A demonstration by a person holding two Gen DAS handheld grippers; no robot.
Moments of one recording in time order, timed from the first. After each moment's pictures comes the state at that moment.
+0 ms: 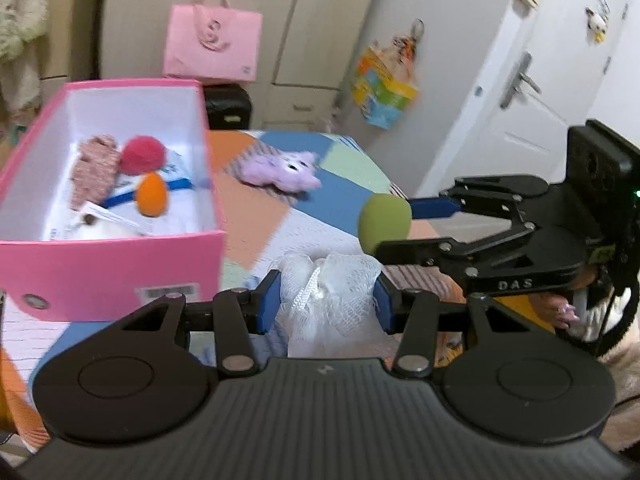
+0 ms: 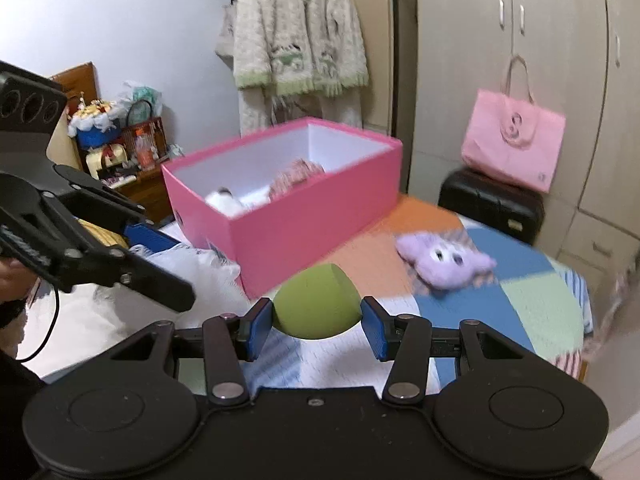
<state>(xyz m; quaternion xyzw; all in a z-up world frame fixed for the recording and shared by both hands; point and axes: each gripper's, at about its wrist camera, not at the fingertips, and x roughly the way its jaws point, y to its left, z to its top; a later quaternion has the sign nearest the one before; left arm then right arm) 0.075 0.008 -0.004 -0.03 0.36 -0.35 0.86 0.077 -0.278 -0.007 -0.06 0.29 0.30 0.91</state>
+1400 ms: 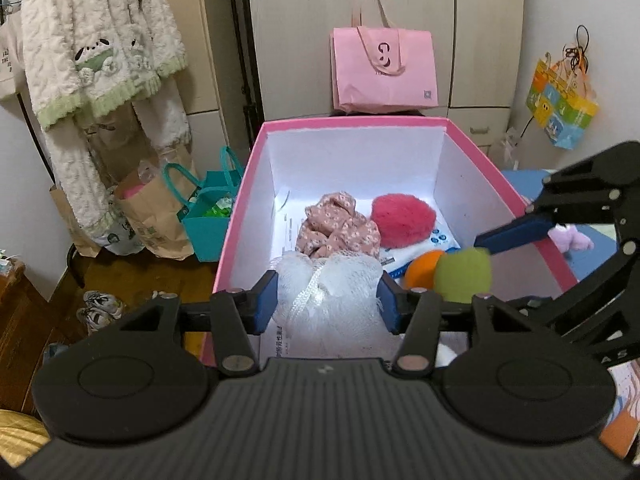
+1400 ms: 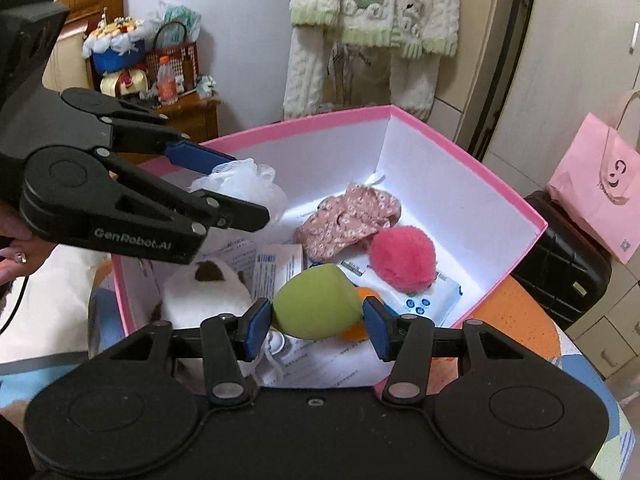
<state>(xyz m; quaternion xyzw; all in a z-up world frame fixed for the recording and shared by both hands) 0.216 0.078 -0.026 0.07 0.32 -0.13 0.93 0.231 -0.121 -0.019 -0.19 0.36 0.35 0.85</state>
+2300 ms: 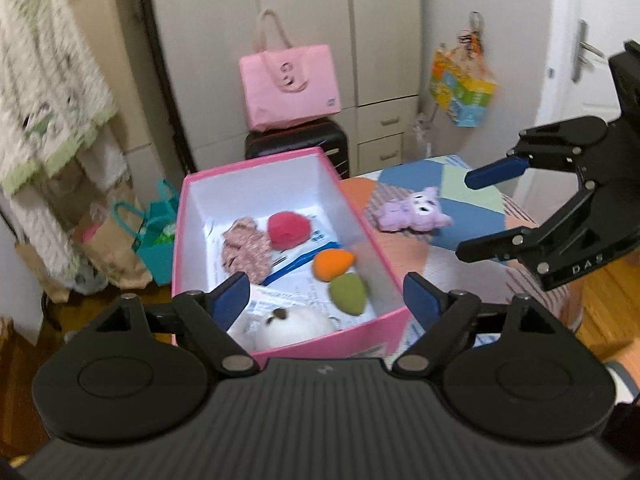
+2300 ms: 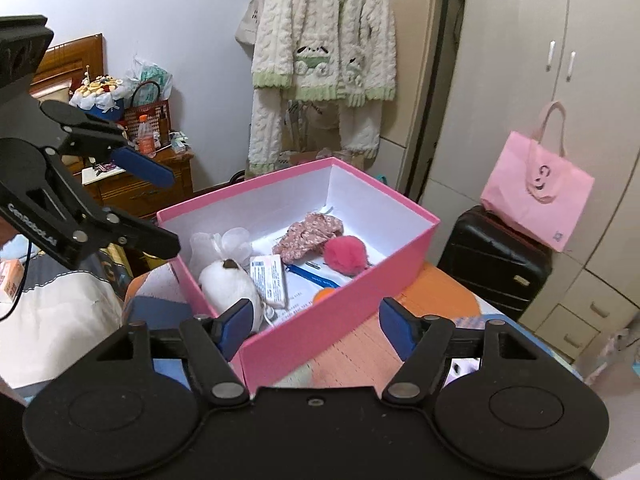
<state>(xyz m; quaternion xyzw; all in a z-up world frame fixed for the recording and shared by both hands) 0.112 0.047 0.068 0.13 0.31 -0.25 0.91 0.131 -0.211 0.055 -0.14 0.29 0.29 0.90</state>
